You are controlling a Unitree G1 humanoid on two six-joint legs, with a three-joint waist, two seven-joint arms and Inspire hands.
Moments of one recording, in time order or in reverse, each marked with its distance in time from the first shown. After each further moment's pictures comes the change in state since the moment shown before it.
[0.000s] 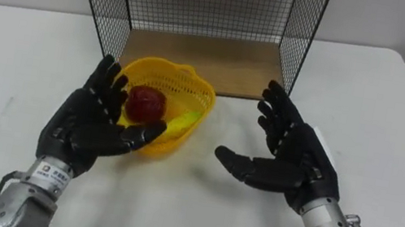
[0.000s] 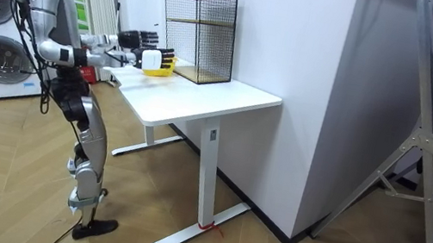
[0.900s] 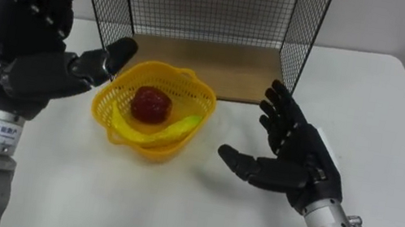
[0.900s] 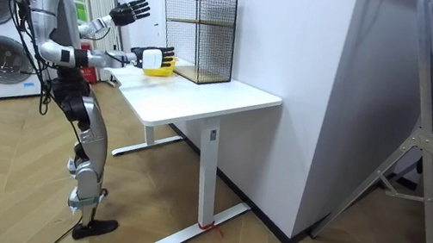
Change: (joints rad) left arm 0.002 -0.002 0.119 -0.226 0.000 -0.049 0.067; right arm 0.000 0.000 -0.009 0.004 0.015 -0.009 0.029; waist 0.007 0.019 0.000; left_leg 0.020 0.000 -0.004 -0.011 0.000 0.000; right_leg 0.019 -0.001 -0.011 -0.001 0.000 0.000
